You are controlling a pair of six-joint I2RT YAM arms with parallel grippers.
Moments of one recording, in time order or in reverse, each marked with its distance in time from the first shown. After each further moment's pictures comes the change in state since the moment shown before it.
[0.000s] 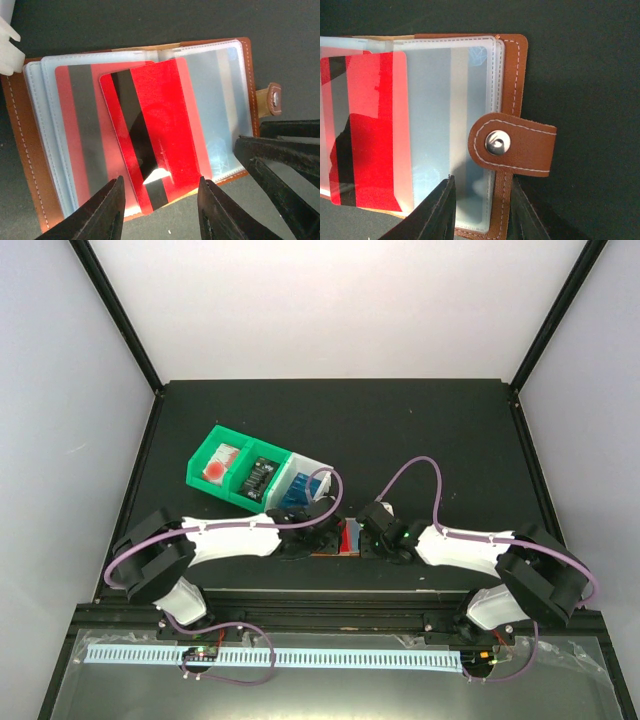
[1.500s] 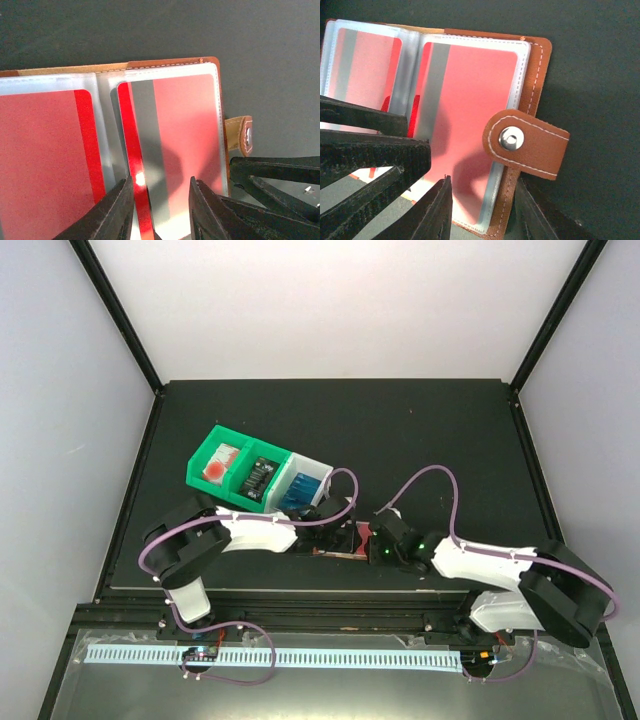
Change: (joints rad) left arm 0.014 0.183 0.027 0.261 0.166 0.028; right arm -0.001 -0.132 -0.121 0.066 -0.026 -0.003
